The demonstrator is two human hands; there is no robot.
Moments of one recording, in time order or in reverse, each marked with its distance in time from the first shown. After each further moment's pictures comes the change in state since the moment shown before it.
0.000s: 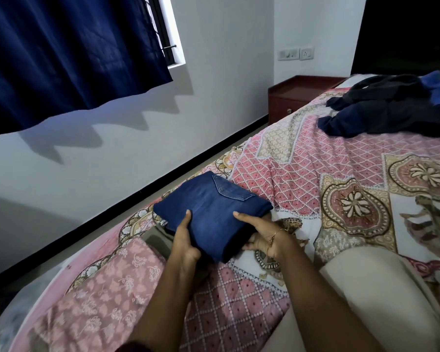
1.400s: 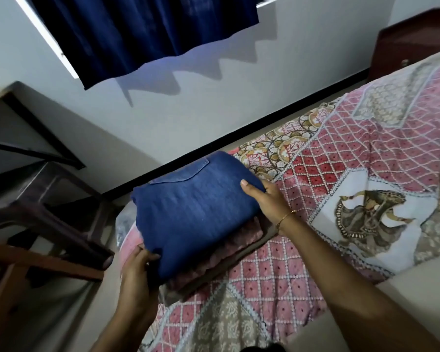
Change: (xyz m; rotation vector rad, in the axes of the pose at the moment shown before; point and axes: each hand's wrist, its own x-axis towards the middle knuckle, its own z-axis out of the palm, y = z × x) left_hand -0.173 0.044 -0.185 0.326 0.447 0.493; right_hand -0.014 0.067 0.125 -0.429 -0.259 -0.371
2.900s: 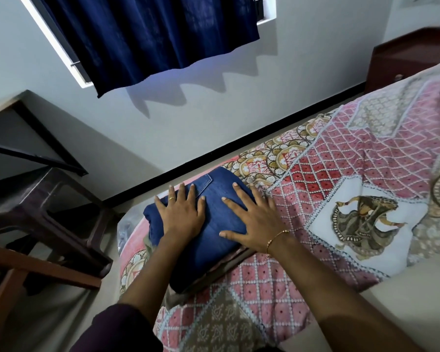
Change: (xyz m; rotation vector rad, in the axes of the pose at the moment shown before) left_hand 0.074 0.018 0.073 1.738 0.026 0.626; right_hand -0.027 0.012 0.012 -1.435 -0.239 -0.364
